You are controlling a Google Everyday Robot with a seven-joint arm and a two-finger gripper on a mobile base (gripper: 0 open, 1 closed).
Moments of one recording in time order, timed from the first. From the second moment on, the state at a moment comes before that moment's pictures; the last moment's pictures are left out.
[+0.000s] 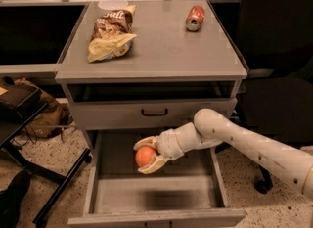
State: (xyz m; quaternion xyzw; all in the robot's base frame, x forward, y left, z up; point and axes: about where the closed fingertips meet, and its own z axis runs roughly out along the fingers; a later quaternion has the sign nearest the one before) arm 0.514 0.044 0.575 -0.68 0.52 0.37 0.36
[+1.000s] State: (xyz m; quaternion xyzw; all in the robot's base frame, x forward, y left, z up) arm 0.518 0.061 0.713 -0.70 0.45 0.34 0.43
